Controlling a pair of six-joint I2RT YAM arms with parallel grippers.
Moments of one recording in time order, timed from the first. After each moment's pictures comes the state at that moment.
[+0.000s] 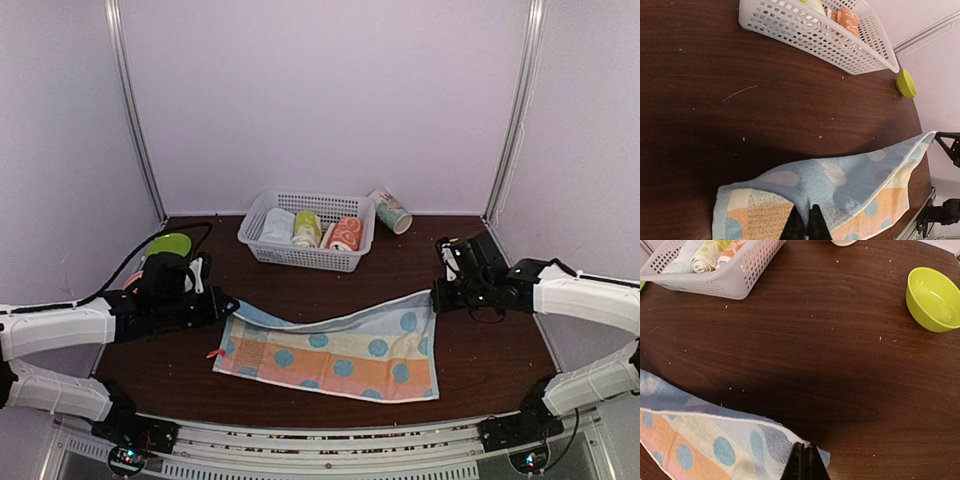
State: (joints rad) left arm -0.63 1.10 0.52 -0.02 0.09 -0.73; right arm 0.62 1.20 0.75 -0.37 0.20 0.40
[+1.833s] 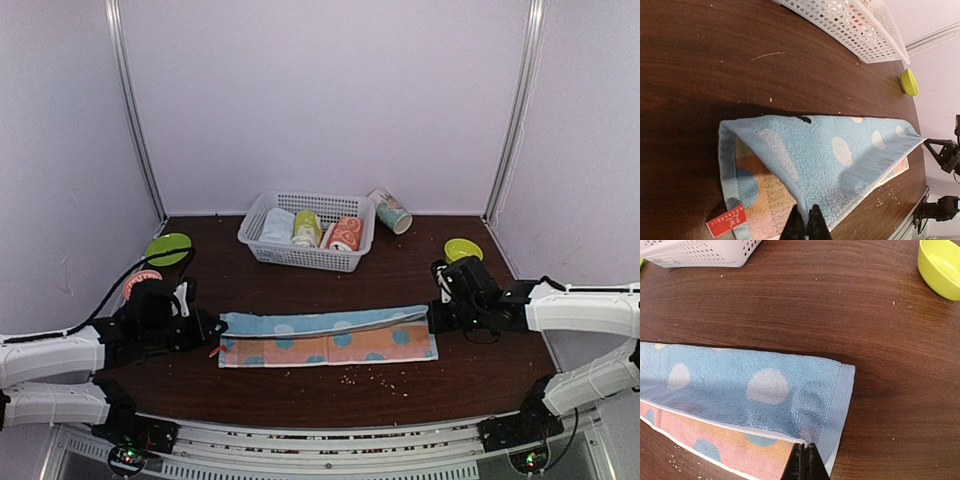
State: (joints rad) left arm -0.60 0.94 0.31 0.02 0.14 -0.80; right arm 0.70 1.22 0.62 -0.27 0.23 0.48
